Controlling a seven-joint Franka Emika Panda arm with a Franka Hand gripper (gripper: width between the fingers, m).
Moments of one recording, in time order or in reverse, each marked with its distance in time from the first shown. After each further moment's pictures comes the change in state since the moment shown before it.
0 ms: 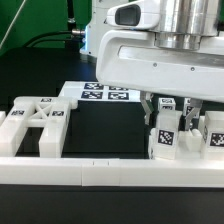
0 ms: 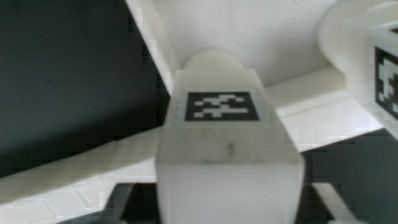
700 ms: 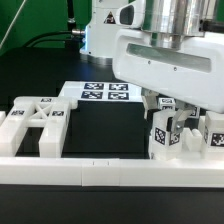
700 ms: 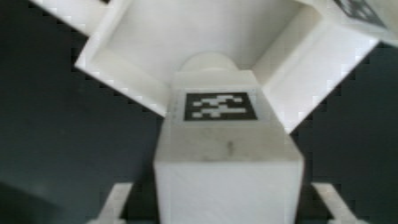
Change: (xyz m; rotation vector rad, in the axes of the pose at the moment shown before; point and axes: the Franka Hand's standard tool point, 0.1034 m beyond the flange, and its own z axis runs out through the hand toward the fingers) arm -0.003 0.006 0.001 -0.022 -0.010 0.701
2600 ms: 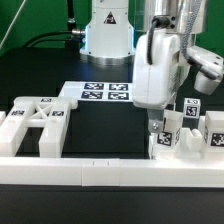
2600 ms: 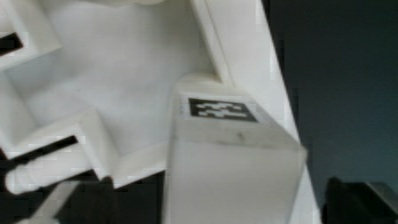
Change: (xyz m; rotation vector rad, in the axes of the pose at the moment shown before) arm -0.006 0.004 -0.003 0.008 -0.054 0.706
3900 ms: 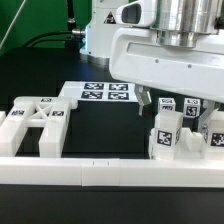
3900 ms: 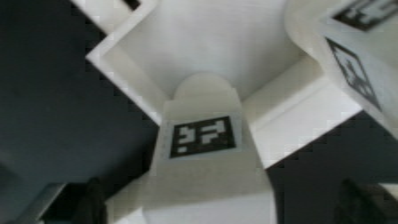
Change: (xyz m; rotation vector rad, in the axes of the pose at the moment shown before) arm -0.007 -0.002 -0.001 -0.006 0.050 -1.156
